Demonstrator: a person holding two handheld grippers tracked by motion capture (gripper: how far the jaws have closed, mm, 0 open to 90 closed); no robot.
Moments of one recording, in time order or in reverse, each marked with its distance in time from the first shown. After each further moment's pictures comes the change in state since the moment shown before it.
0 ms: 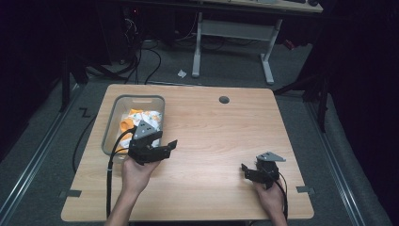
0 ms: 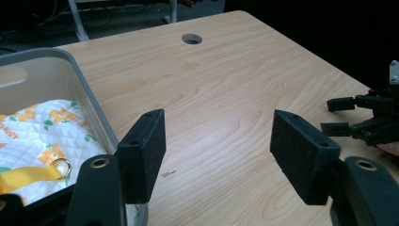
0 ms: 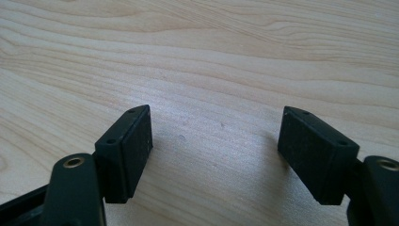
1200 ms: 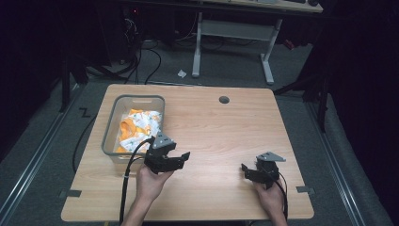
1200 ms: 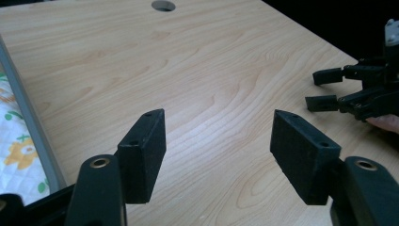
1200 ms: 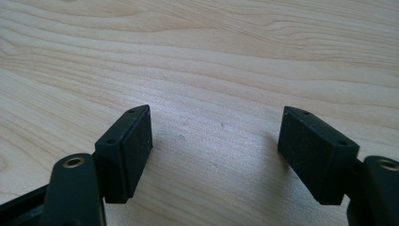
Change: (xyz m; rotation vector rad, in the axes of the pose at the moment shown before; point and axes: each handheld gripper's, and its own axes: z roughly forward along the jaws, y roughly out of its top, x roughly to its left) left arm -0.024 -0.028 0.039 0.082 -0.067 0.000; right arm 0.000 0.000 0.000 0.000 0.000 0.000
